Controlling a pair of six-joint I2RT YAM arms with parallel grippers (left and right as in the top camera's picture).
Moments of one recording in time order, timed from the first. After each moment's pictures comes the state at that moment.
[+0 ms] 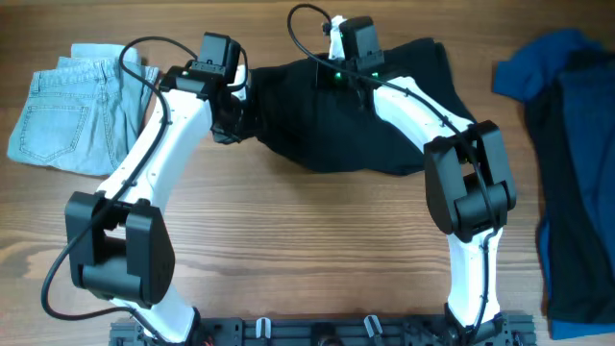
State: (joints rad) left arm -0.24 1.82 1.46 -0.93 0.27 -0.45; right arm 0.38 2.23 1.64 -0.13 -0.28 0.37
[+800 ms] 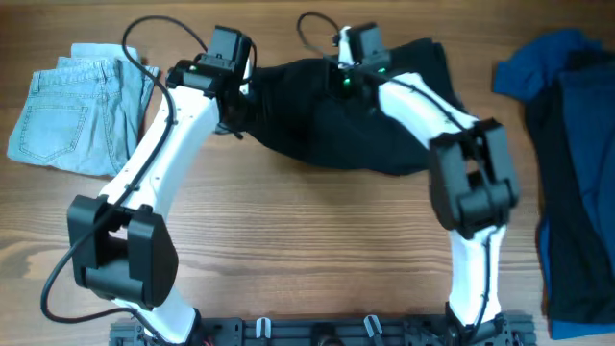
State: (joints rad) left arm -0.28 1.82 1.53 -0.97 0.05 -0.35; right arm 0.33 2.23 1.66 -0.36 -0.28 0.37
